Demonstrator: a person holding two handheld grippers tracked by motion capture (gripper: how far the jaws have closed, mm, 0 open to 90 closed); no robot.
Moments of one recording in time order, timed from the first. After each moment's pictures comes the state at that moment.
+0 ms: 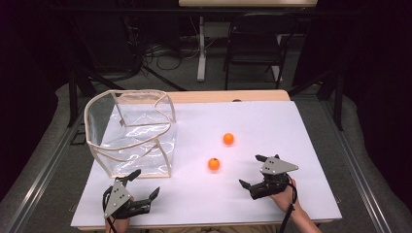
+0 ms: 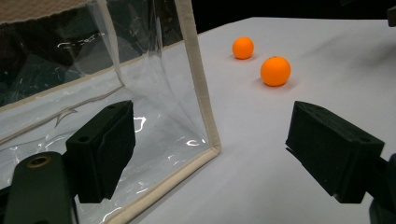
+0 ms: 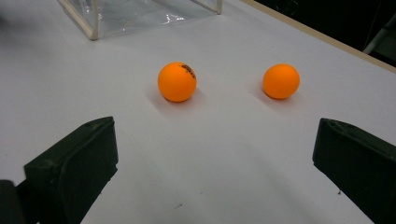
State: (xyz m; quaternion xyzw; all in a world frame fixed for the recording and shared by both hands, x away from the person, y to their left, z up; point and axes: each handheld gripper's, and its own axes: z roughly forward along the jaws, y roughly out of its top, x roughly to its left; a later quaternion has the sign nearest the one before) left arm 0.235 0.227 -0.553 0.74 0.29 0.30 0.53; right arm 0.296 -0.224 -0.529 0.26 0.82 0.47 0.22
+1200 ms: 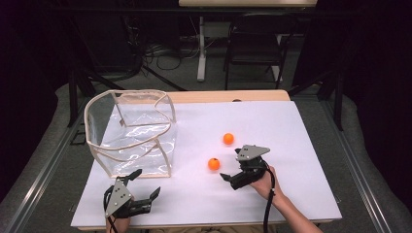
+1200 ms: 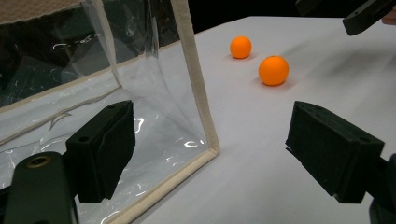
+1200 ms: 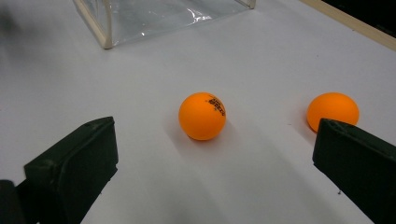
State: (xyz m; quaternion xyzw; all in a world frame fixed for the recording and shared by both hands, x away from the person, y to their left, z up) left arm 0.237 0.226 -0.553 0.74 0.29 0.30 0.53; right arm 0.332 -0.169 -0.520 0.24 0.85 0.44 0.17
